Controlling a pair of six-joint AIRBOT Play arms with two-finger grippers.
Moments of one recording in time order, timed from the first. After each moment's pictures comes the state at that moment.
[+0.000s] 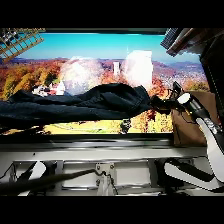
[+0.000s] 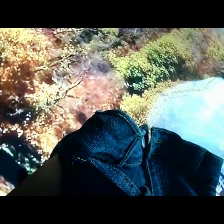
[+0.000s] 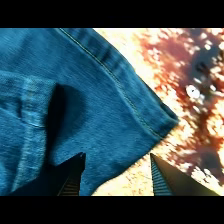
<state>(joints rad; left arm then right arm) 0.77 -0.96 0.74 1.74 -0.54 -2.03 -0.13 -1.26 0.76 -1.07 0.85 1.68</state>
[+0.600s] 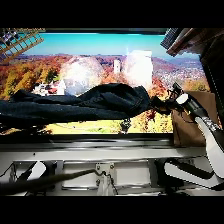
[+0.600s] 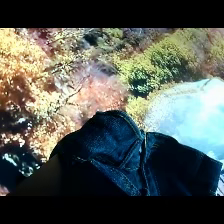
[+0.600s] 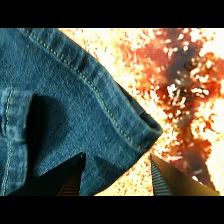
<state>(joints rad) 0.76 -0.99 0.74 1.74 -0.49 -2.03 -0.13 -1.29 0.76 -1.09 0.81 1.71</state>
